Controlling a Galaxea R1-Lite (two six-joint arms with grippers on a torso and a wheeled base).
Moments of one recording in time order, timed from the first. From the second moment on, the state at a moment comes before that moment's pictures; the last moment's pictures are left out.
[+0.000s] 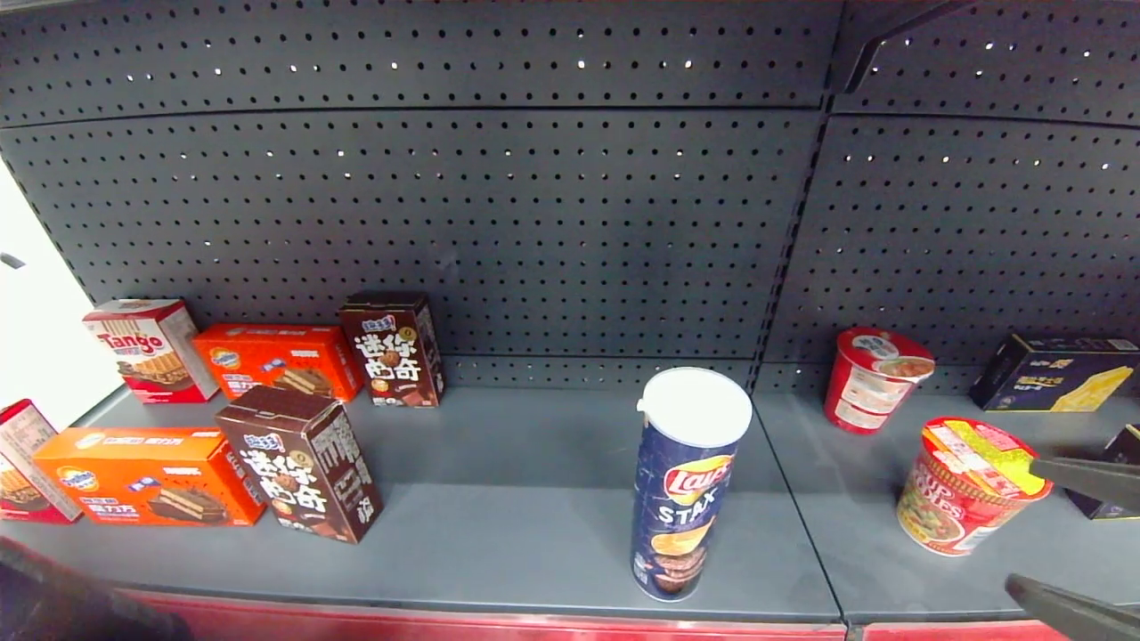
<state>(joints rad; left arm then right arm) -0.46 0.61 -0.84 0.34 -0.08 -0.02 0.64 0.81 -0.54 -0.11 0.10 0.00</state>
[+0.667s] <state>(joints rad) -0.49 1.04 -0.87 0.01 -0.26 -0.02 0.45 0.41 -0.52 0.15 -0.04 0.04</state>
